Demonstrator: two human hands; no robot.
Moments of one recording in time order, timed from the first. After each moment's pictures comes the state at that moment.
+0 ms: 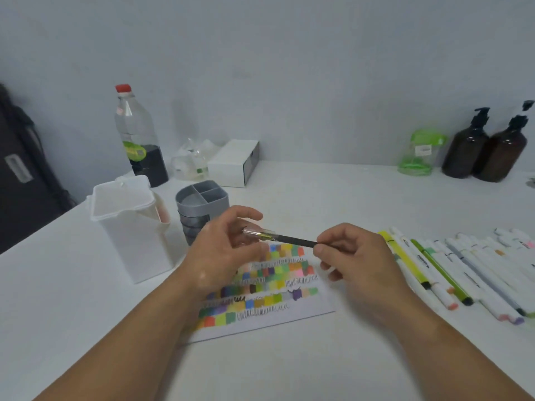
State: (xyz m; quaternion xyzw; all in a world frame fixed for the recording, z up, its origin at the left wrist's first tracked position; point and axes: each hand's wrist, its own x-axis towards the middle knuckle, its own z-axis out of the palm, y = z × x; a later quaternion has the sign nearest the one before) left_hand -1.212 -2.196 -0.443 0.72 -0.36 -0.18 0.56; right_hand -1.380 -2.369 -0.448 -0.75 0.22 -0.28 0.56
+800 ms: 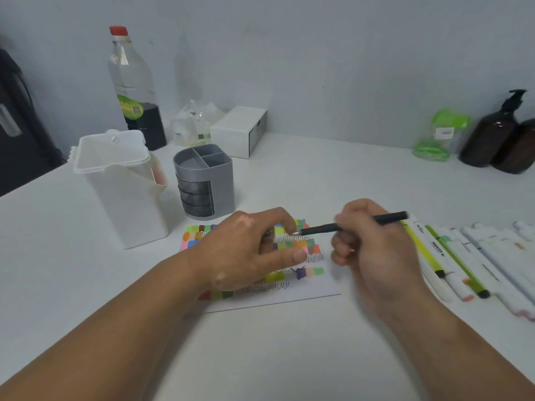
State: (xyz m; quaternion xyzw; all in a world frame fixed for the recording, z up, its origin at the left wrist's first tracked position) left_hand -1.233 -2.197 -0.447 0.76 -0.56 -0.08 0.32; right_hand -1.375 -2.350 -0.446 -0.60 0.20 -0.32 0.71
